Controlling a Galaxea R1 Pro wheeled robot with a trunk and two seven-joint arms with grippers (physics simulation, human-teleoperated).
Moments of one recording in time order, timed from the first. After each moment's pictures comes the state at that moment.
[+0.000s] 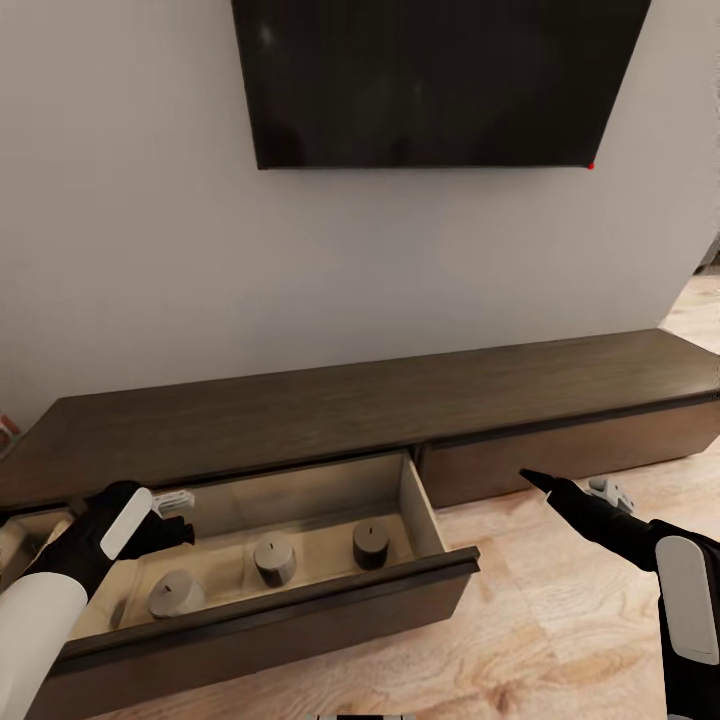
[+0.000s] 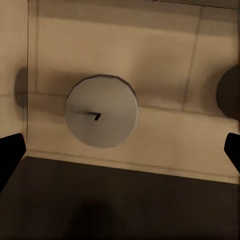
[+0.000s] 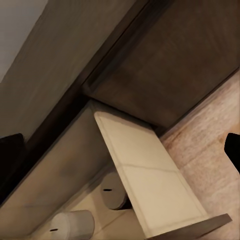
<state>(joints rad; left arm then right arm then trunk) -0.77 0.32 -0.12 -0.73 0.61 1.03 0.31 -0.40 -0.07 -0.49 -1.58 -0.69 1.04 0.04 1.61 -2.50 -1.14</state>
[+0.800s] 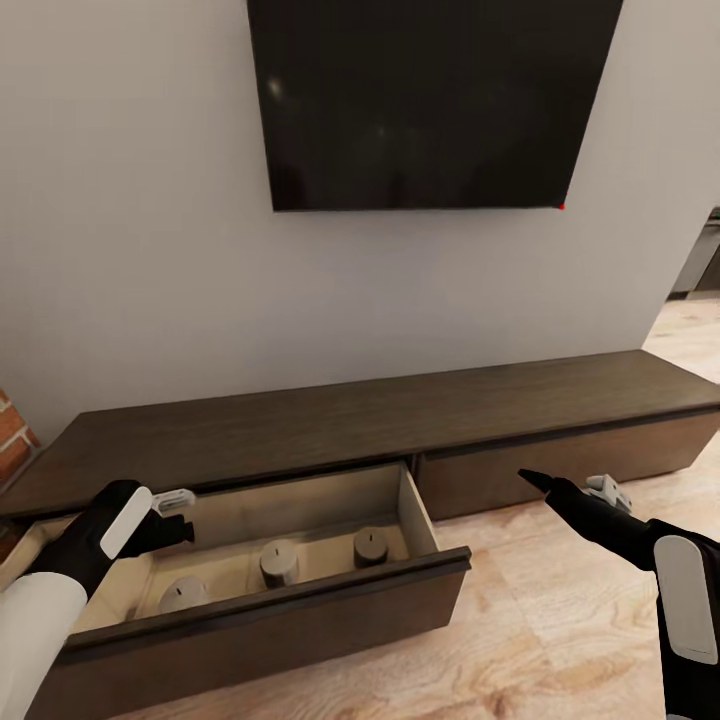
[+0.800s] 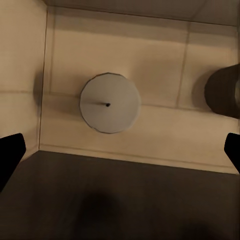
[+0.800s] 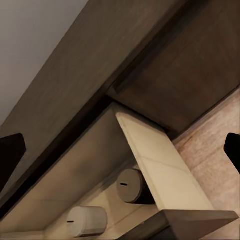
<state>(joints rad) -0.77 0.32 -0.12 -0.74 0.61 1.03 0.31 -0.40 -0.07 -0.49 -1.58 -0.69 1.04 0.04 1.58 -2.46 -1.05</state>
